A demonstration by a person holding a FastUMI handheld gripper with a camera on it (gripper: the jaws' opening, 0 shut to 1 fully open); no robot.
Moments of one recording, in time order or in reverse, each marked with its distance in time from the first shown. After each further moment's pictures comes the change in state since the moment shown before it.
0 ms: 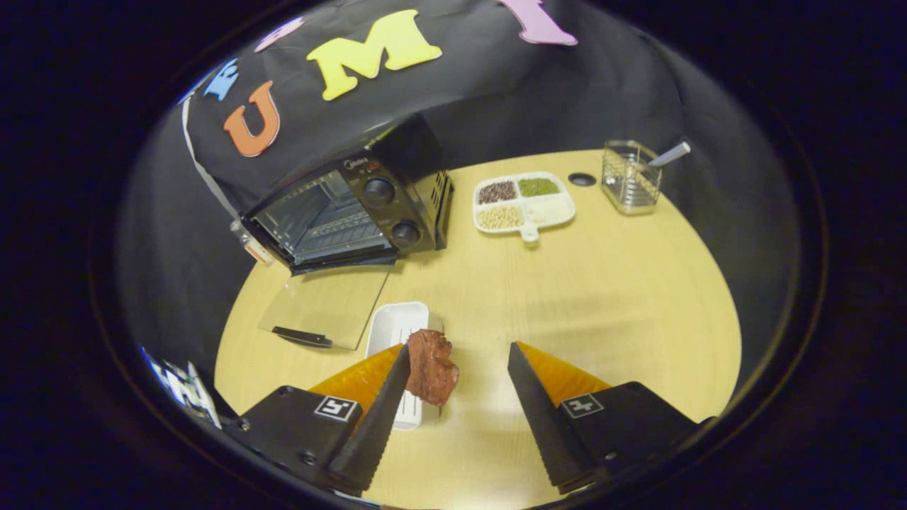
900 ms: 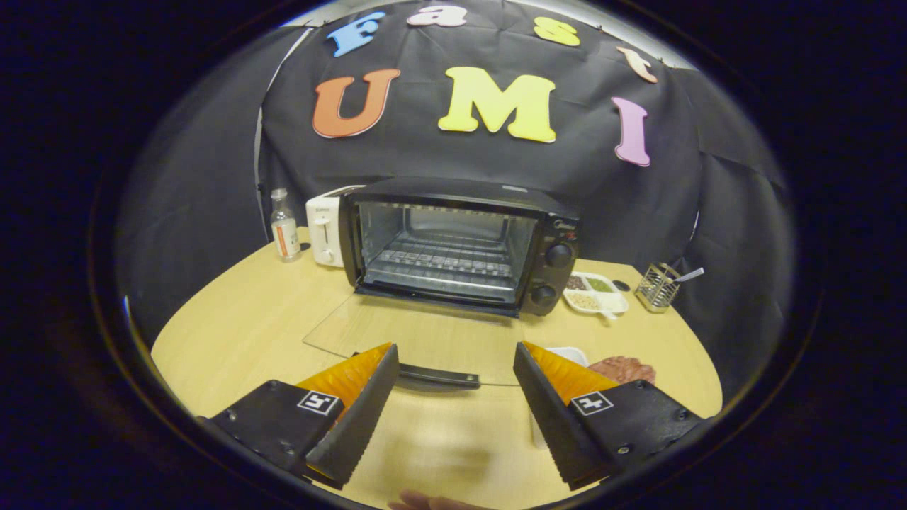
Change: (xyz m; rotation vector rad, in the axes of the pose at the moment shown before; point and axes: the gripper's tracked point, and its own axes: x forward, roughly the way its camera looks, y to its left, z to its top) arm 0.007 0.199 -0.018 -0.397 -0.430 -0.285
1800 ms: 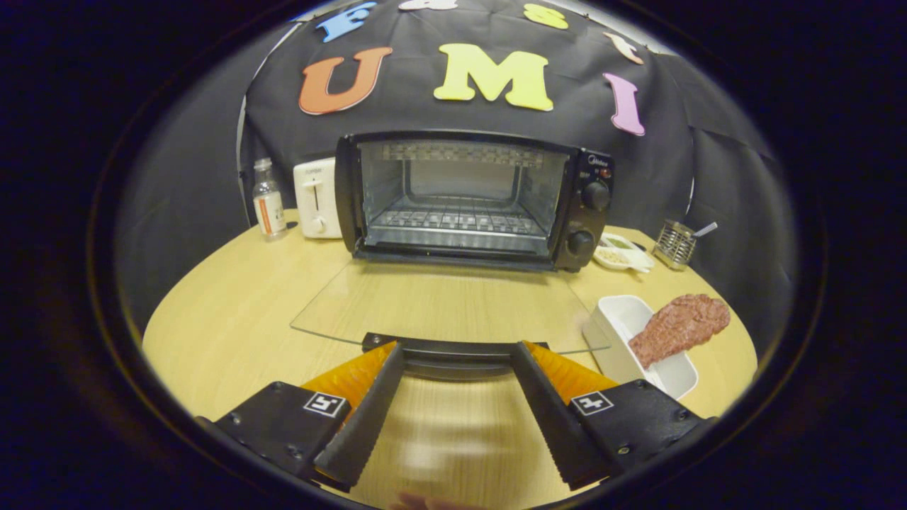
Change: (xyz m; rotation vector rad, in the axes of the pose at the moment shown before) arm 0.064 0.077 -0.082 0.054 0.059 -0.045
